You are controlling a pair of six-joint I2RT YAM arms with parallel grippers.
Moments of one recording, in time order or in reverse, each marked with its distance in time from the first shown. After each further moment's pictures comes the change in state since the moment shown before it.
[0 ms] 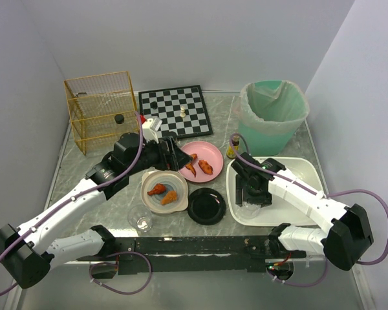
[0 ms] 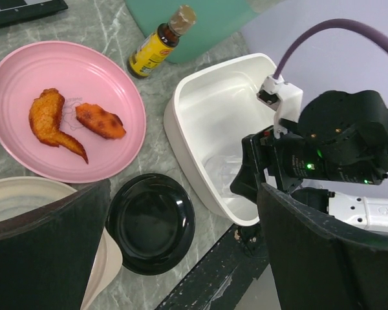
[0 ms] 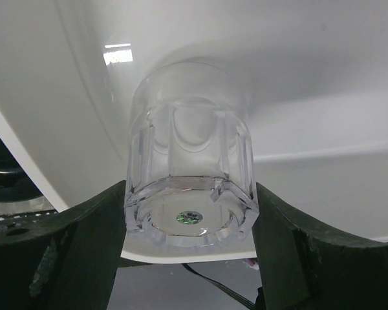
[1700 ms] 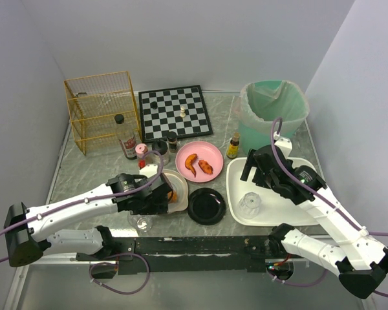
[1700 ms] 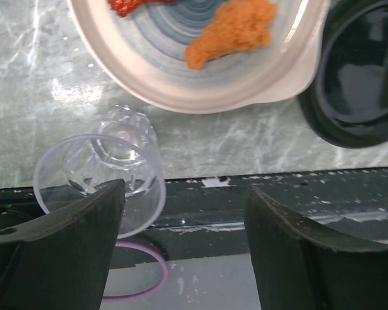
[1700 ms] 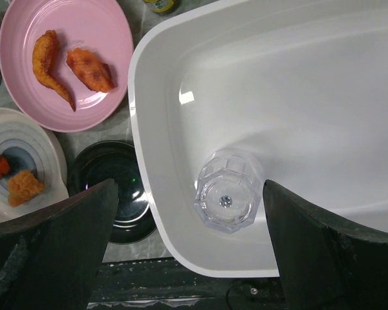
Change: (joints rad) left arm -0.401 0.085 0.039 -0.918 -0.499 -0.426; right arm 0.000 -0.285 0.182 0.055 0.222 0.081
